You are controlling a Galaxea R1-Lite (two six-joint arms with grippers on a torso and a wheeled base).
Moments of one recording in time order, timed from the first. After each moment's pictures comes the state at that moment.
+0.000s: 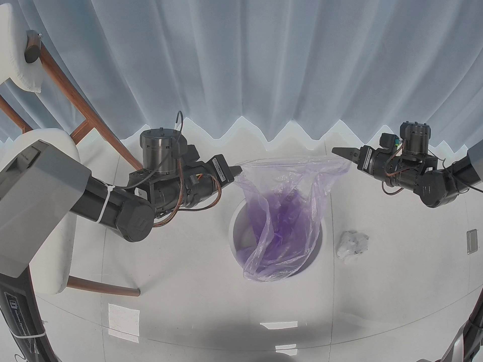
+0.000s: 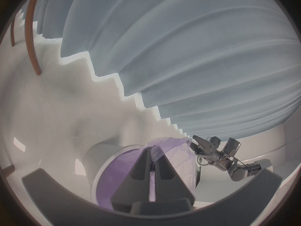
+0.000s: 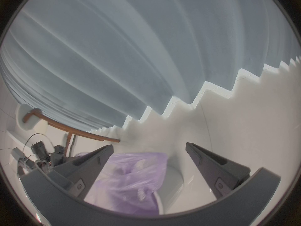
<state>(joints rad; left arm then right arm) -0.47 2.11 -1.21 -0.72 -0.28 -0.74 0.14 2.03 -1.17 -0.57 0.41 0.40</state>
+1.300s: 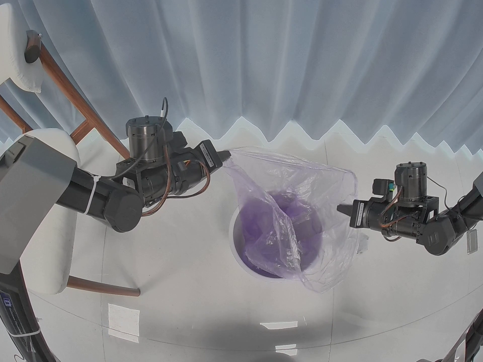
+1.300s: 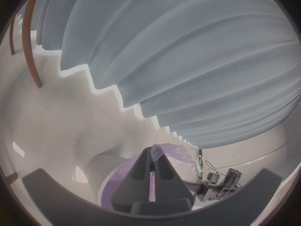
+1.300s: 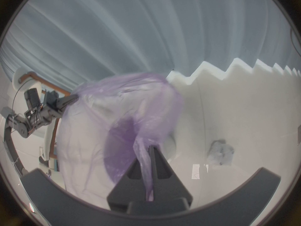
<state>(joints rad) -0.43 2.07 -1.22 -0.72 -0.27 -0.73 0.29 1.90 -0.76 -0.66 0.22 0.28</state>
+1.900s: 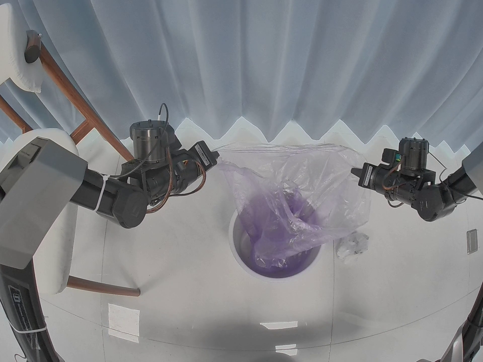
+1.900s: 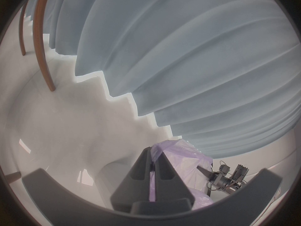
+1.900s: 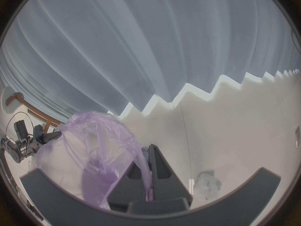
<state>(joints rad) -0.39 2.14 -1.28 -0.70 -0.16 -0.74 0.14 2.05 -1.06 -0.65 0.23 0.29</state>
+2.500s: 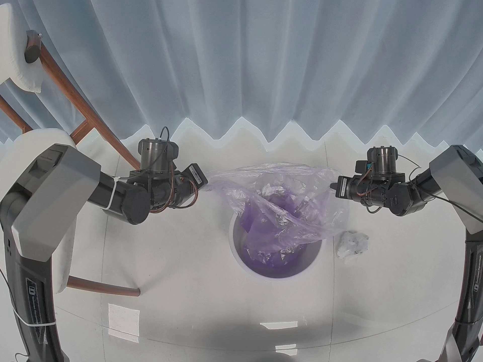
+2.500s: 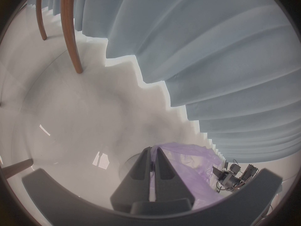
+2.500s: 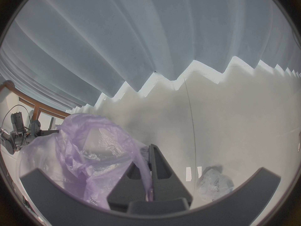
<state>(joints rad) -0.33 2.27 -1.40 -0.47 -0.12 -0.77 0.18 2.29 -1.35 -0.44 0.22 0.24</state>
